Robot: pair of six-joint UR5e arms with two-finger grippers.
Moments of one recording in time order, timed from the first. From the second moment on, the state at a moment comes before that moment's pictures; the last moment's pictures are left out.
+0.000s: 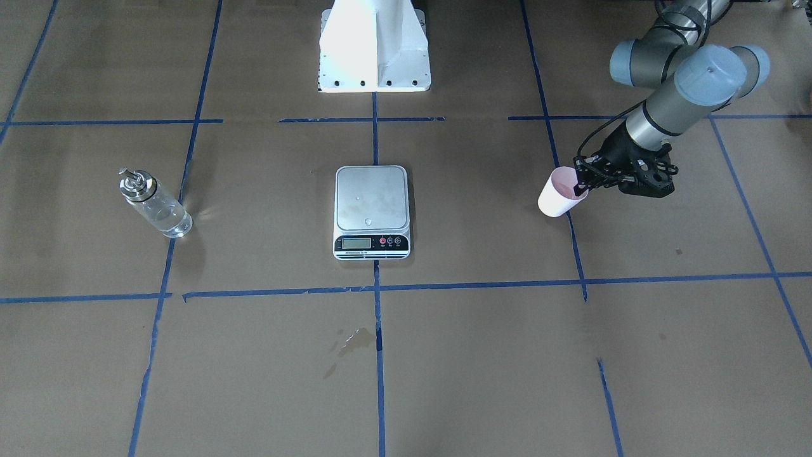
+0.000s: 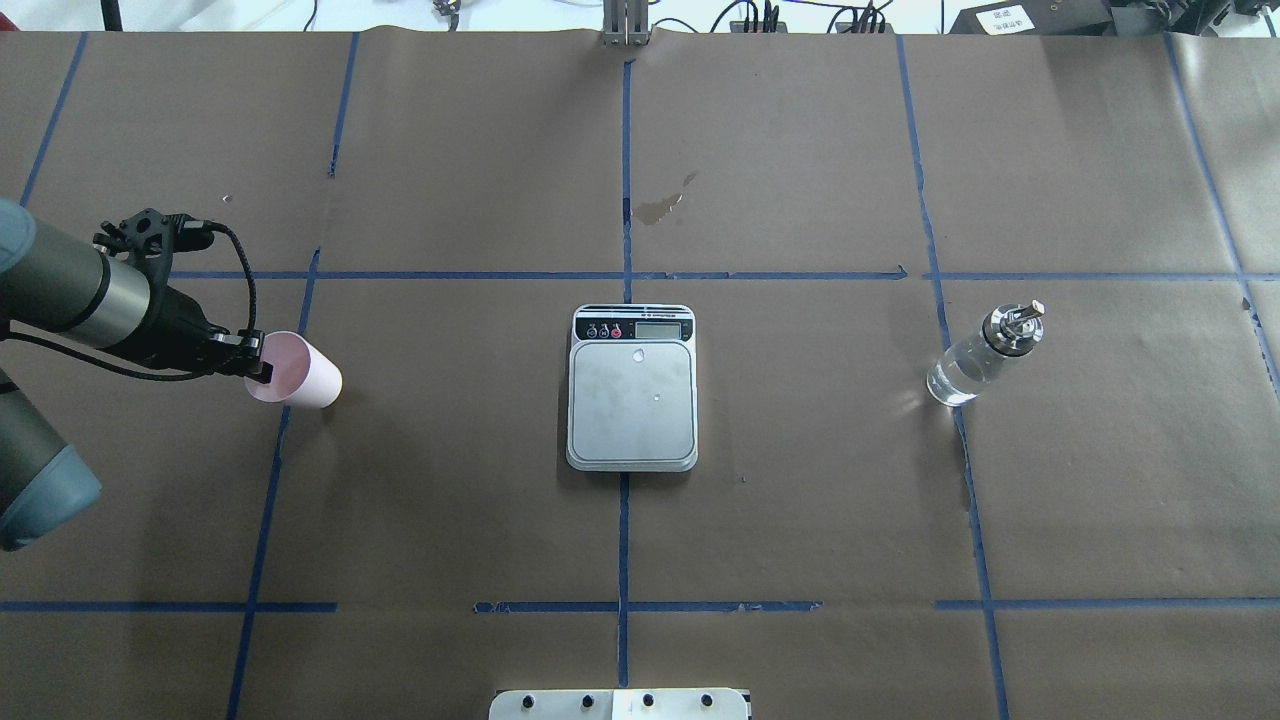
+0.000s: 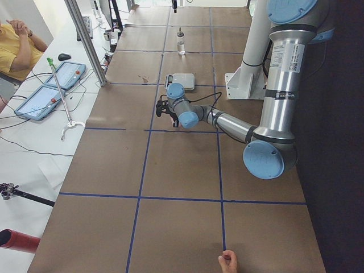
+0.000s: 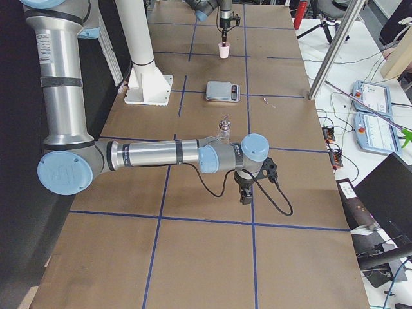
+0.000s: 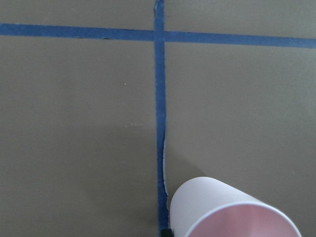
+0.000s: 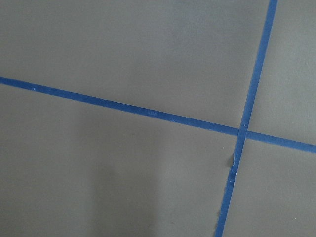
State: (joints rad) left arm -0.82 -1.70 -1.80 -2.07 -2.20 -1.05; right arm 1.42 -1.52 1.60 -1.51 2.38 0.00
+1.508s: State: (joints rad) left arm -0.52 -2.40 -1.58 -1.64 -1.95 -1.44; right arm 1.42 -1.52 1.61 -1.49 2.40 0.00
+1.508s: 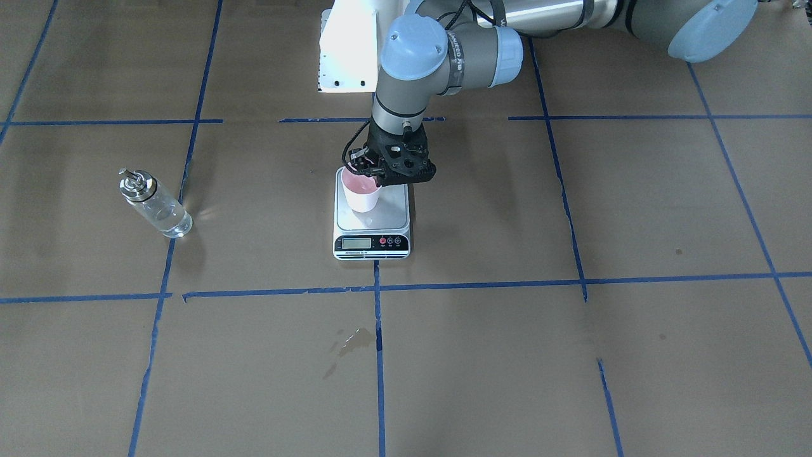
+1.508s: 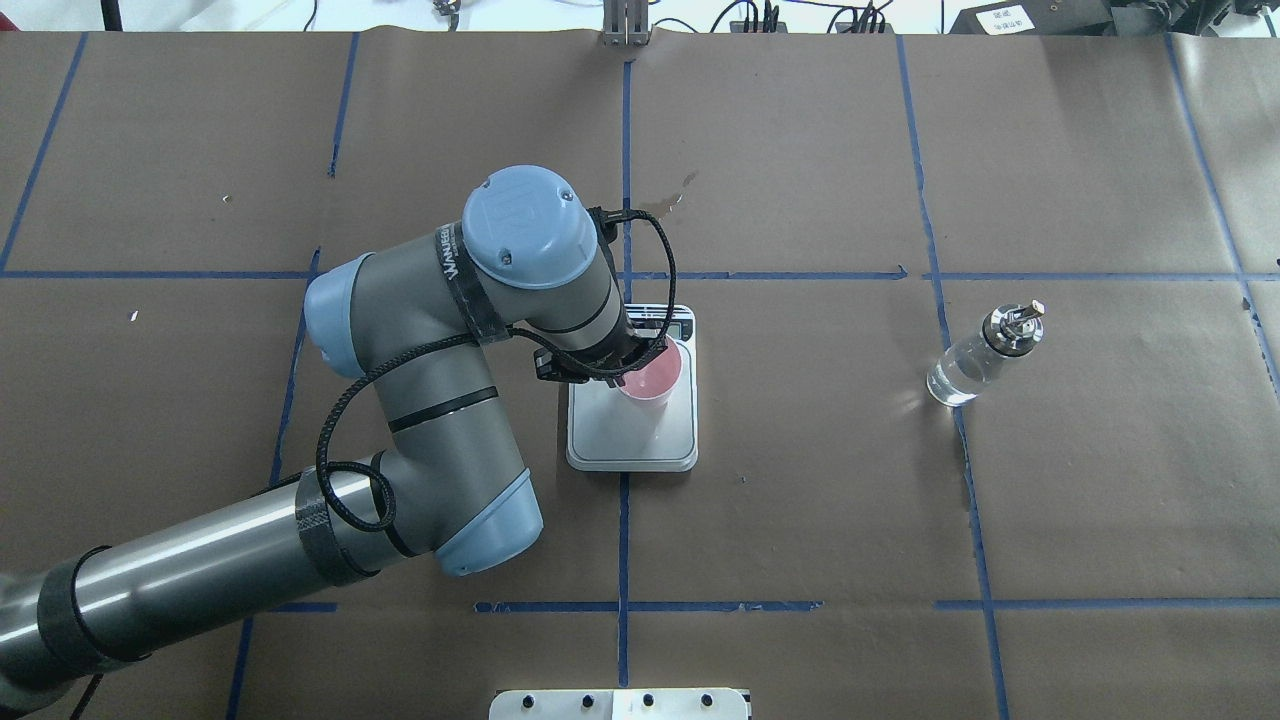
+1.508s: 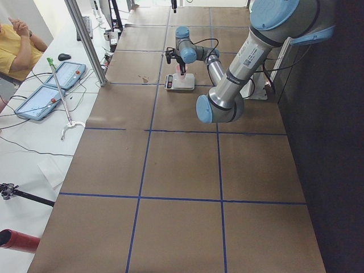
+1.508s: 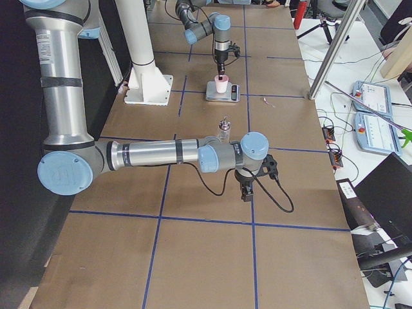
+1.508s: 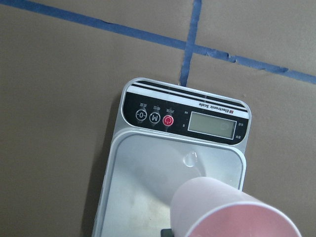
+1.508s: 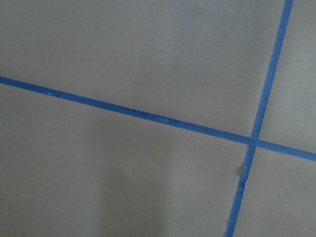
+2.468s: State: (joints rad) left arm -0.52 -2.39 -1.59 -1.60 -1.94 -1.44; right arm 1.42 -1.52 1.61 -1.49 2.40 0.00
